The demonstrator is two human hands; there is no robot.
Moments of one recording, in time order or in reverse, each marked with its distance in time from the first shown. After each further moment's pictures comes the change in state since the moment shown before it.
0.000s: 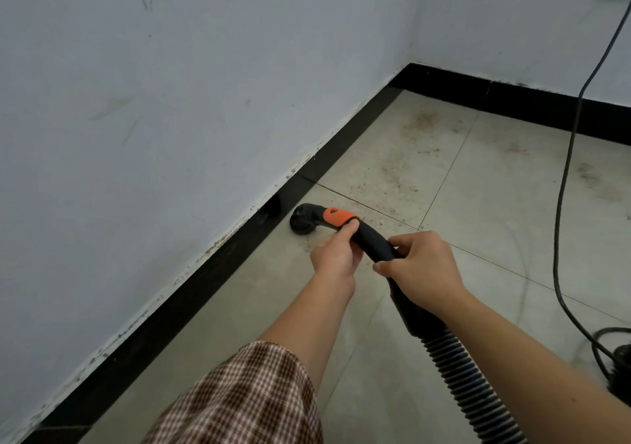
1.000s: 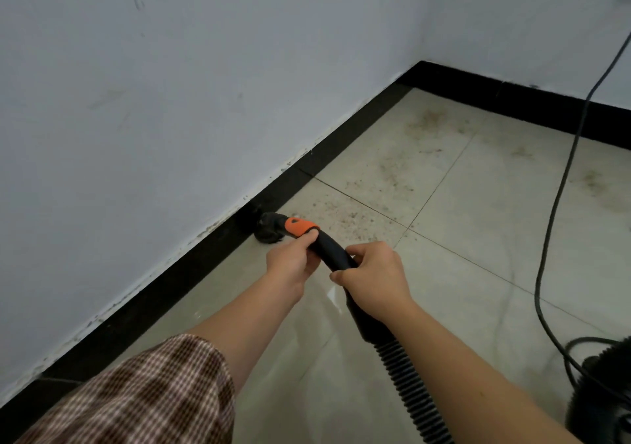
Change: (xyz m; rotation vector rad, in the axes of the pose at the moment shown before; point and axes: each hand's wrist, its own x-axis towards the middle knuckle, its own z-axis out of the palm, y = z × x) left_hand -0.005 0.005 -0.031 0.160 0.135 0.083; right_hand -0.008 0.009 0.013 0.042 -0.130 -0.073
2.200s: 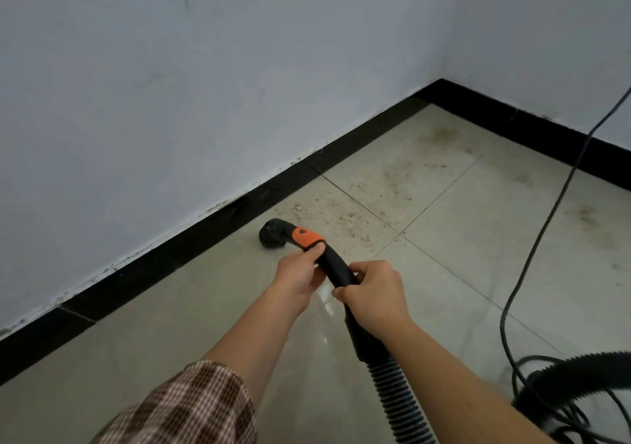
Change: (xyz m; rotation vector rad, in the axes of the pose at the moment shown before) left_hand -0.059 -0.033 0.007 -0.016 -0.009 -0.050; right_hand -0.042 0.019 -0.027 -0.022 -0.091 0.034
